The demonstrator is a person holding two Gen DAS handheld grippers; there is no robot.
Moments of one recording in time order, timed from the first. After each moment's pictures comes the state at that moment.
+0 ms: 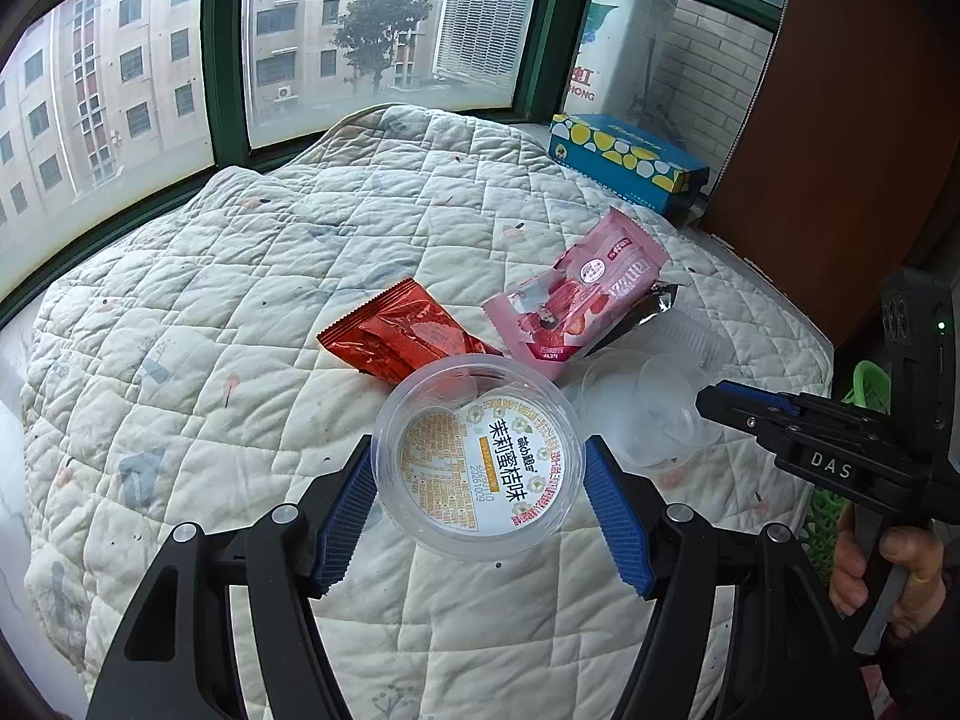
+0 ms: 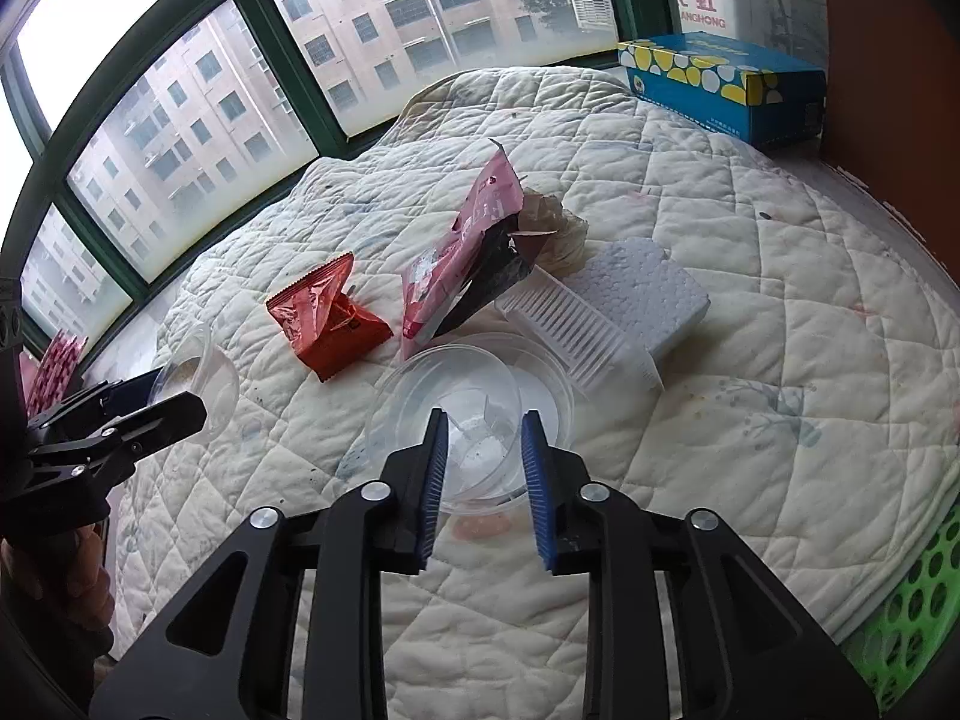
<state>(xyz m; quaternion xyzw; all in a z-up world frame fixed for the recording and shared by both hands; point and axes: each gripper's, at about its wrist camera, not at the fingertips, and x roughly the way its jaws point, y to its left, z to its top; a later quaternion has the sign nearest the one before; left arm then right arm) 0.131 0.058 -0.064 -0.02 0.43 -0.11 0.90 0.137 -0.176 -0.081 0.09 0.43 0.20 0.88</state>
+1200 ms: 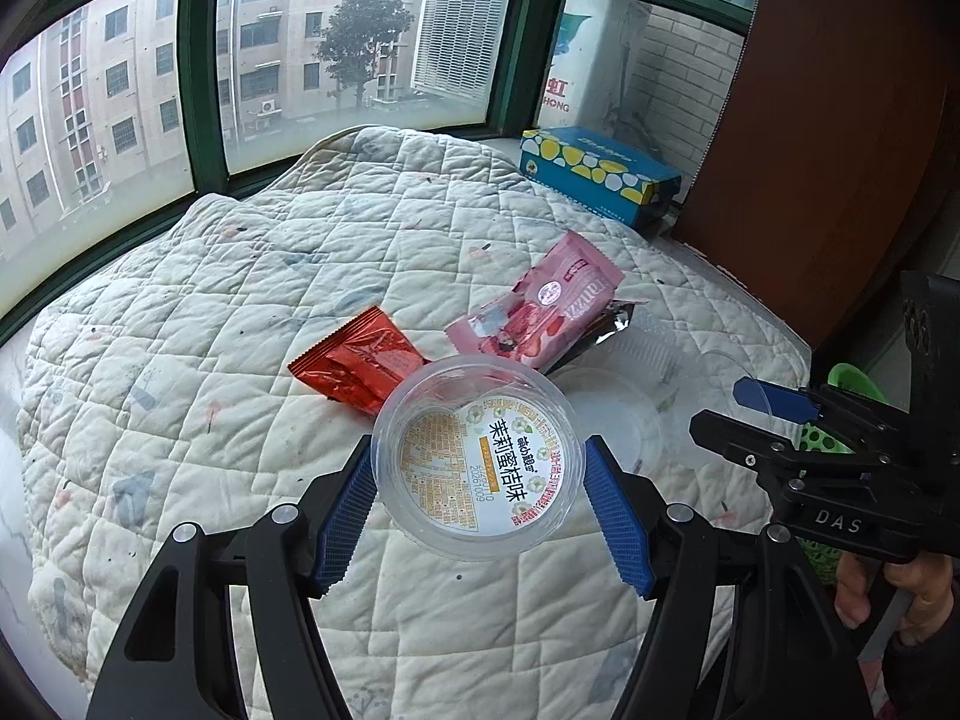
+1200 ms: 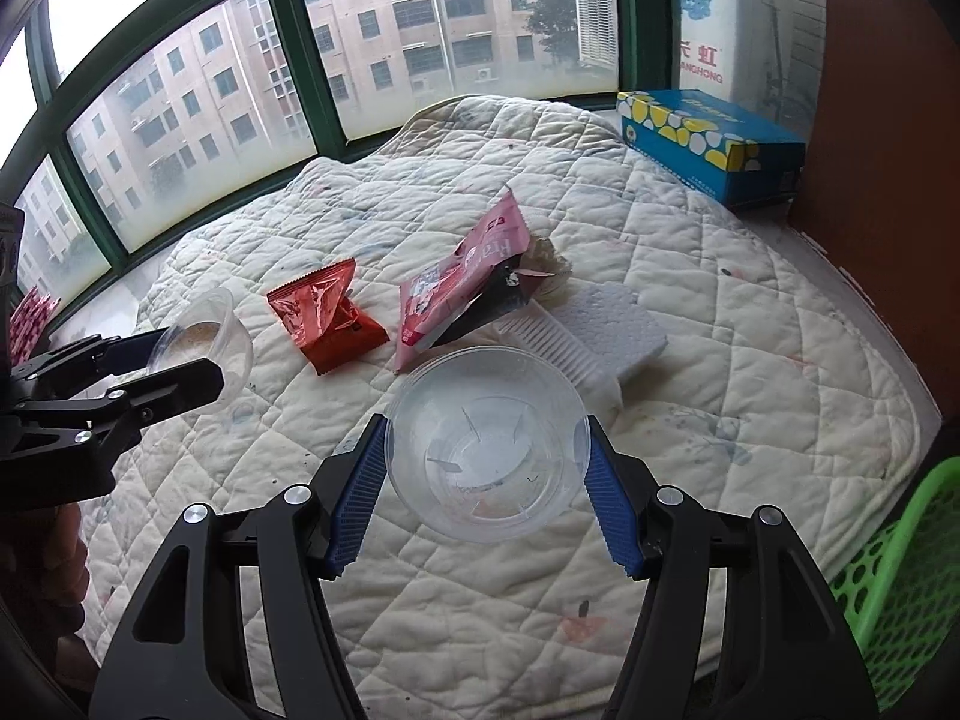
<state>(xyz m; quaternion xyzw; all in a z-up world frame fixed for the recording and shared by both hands) 0.126 0.036 -0.044 -0.02 0.41 -0.14 0.90 0.110 -0.169 -0.047 0.01 0.40 0.16 0.90</state>
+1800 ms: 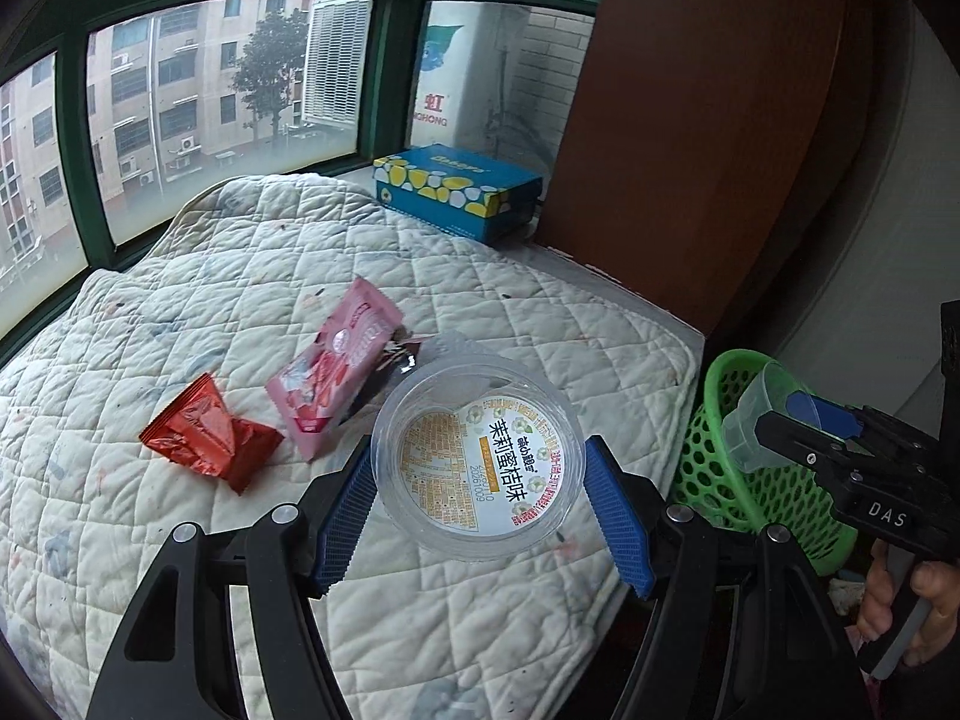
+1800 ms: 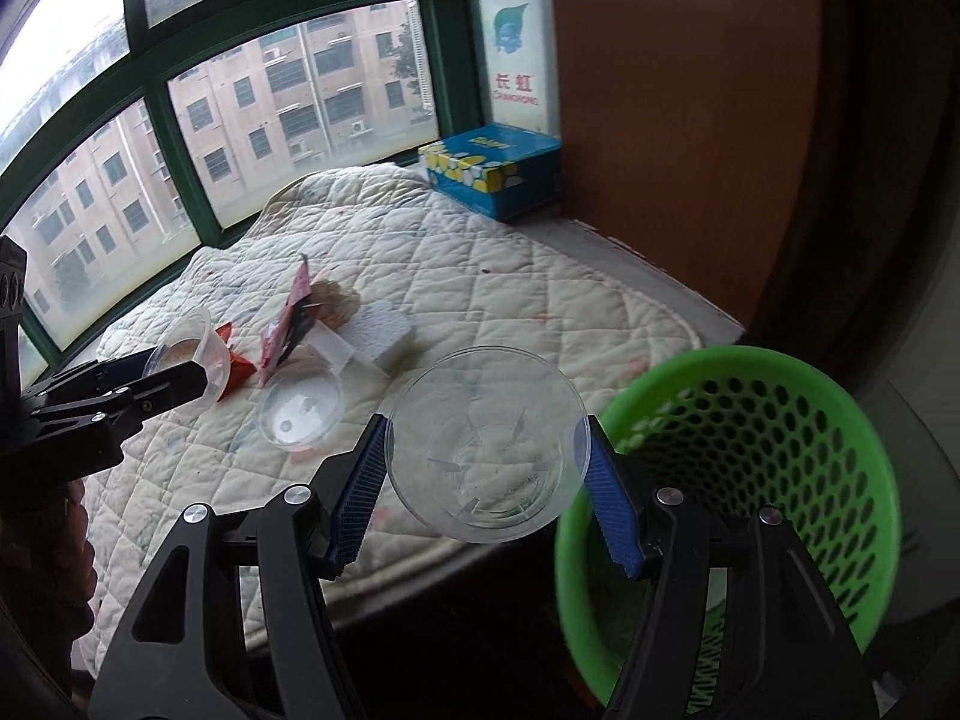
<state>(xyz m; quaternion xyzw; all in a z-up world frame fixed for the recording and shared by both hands) 0.106 -0.072 -0.010 0.01 0.38 -0.24 0.89 0.017 -0.299 -0.002 0.07 0.37 0.00 0.93</state>
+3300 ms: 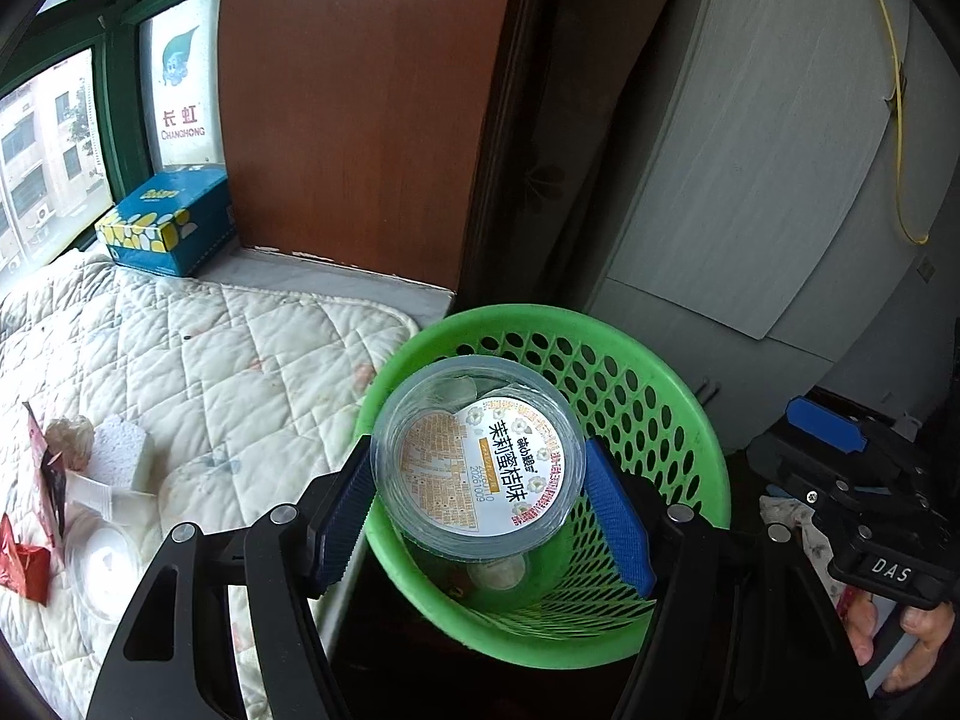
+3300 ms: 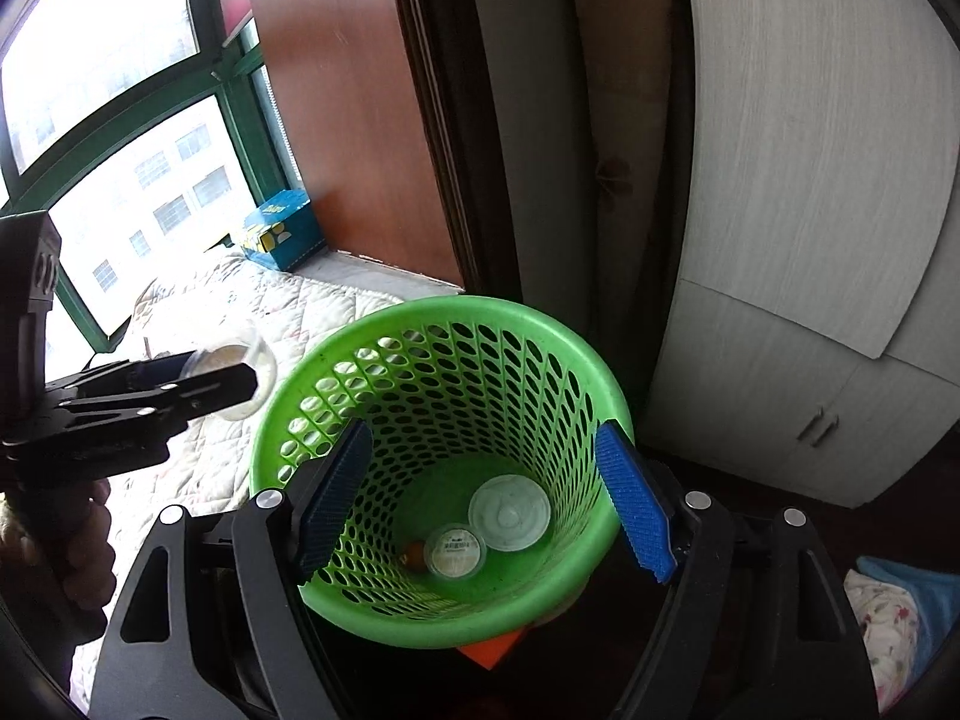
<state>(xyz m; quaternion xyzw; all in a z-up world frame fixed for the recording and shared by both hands) 0.057 -0.302 -0.007 0.10 0.40 -0.41 0.81 -0.113 -0.459 -0.006 0.16 0.33 -0.16 0.92</state>
